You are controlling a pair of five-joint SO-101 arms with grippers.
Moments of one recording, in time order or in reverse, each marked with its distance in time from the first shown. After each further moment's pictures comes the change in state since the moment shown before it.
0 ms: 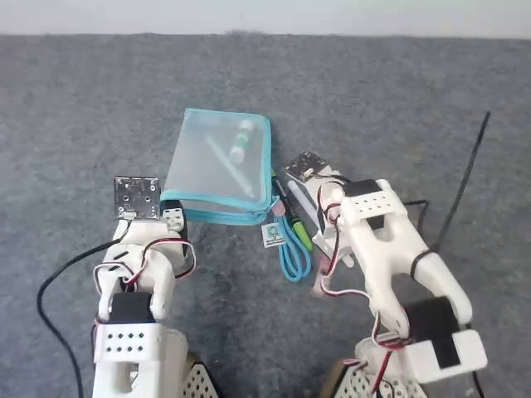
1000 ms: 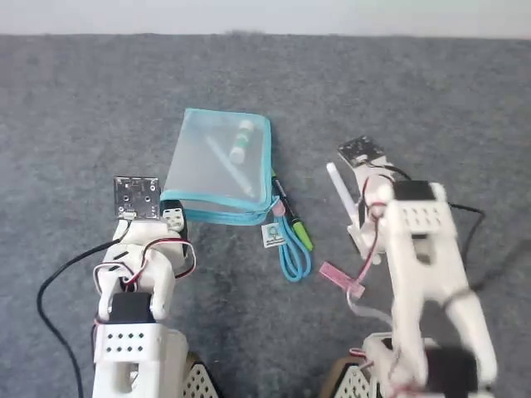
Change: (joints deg) left arm 0.1 0.0 0.0 0.0 0.0; right arm 12.1 -21.6 0.4 14.5 -3.4
